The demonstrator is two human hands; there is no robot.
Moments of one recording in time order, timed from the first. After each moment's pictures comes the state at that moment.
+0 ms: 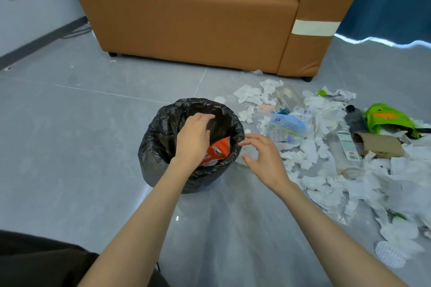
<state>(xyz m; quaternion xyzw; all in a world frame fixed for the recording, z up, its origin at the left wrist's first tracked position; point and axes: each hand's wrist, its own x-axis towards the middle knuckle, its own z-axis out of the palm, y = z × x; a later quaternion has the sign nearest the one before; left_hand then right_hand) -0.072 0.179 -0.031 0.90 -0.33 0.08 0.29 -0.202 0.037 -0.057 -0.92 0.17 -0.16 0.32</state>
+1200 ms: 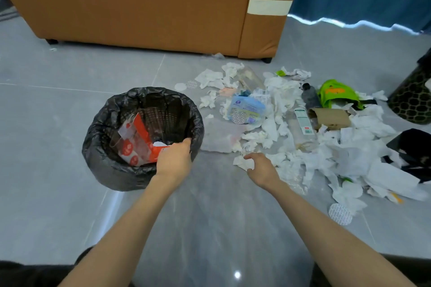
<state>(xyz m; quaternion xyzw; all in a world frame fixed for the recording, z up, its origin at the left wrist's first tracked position) -0.138 0.147 -0.072 0.93 -0.34 -0.08 0.05 -0.277 -0.041 -0.151 -0.88 0.37 0.05 0.30</state>
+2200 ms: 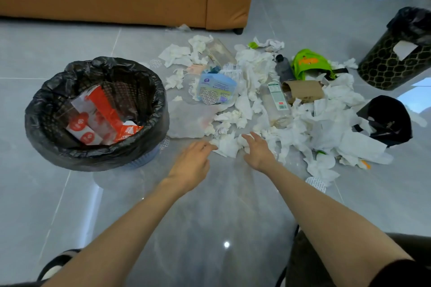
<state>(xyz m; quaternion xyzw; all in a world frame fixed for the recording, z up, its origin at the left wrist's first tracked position) -0.188 0.080 -0.149 0.80 -0.55 -0.14 0.17 -0.316 -0.099 -0.183 -0.88 0.40 0.11 0.24</state>
